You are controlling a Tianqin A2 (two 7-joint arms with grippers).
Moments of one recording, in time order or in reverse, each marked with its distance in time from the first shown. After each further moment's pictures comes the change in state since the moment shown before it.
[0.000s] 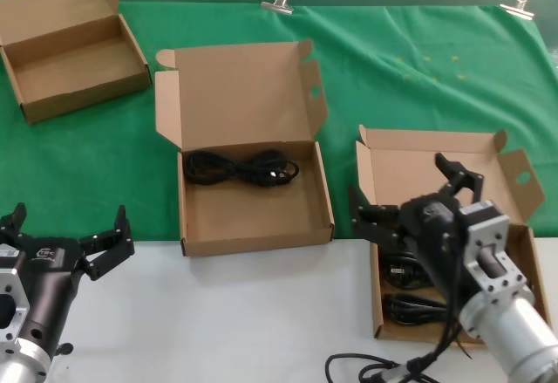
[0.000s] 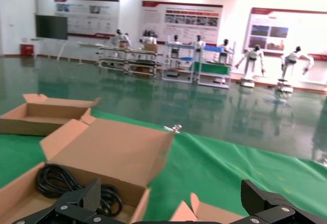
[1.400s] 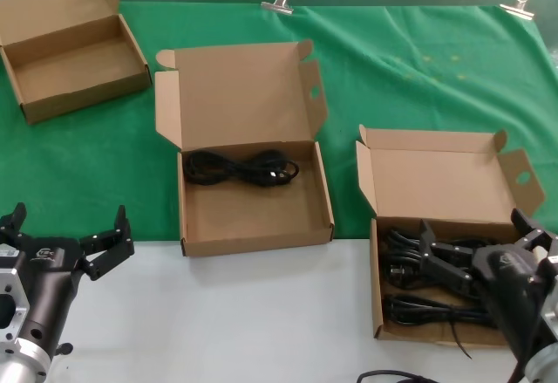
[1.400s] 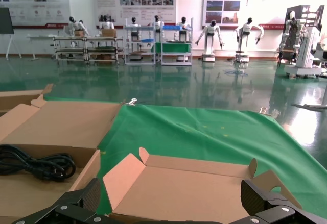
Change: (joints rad) left arm 0.000 0.000 0.000 0.000 0.000 0.000 0.000; right arm -0.233 -0.080 0.316 0.038 -0.262 -0.116 0.274
